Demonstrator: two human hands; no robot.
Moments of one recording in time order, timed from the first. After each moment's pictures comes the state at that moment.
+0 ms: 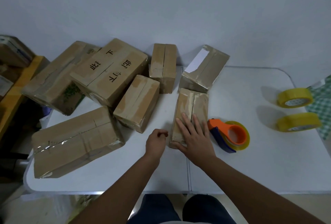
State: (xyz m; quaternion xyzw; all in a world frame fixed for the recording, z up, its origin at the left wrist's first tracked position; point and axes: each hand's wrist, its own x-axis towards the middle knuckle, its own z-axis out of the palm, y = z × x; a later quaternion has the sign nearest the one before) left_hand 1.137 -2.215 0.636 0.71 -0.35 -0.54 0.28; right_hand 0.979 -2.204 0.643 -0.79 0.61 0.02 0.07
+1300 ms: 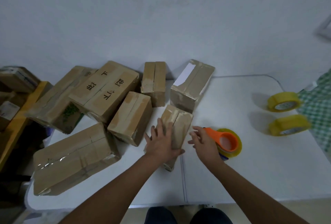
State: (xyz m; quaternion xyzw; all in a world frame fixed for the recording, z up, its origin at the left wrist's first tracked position) left_hand 1.099 -2.238 0.683 0.61 -0.75 -0.21 -0.10; right_hand 0.938 -2.204 0.686 -0.45 0.68 -0.36 0.45
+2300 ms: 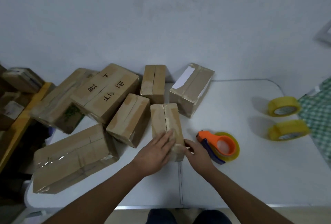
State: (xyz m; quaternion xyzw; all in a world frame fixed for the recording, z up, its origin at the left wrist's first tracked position) left_hand 1.136 -2.221 0.666 0.43 -0.90 -0.12 -0.03; right_hand 0.934 -2.193 0.661 -0.54 0.65 -0.26 0.47
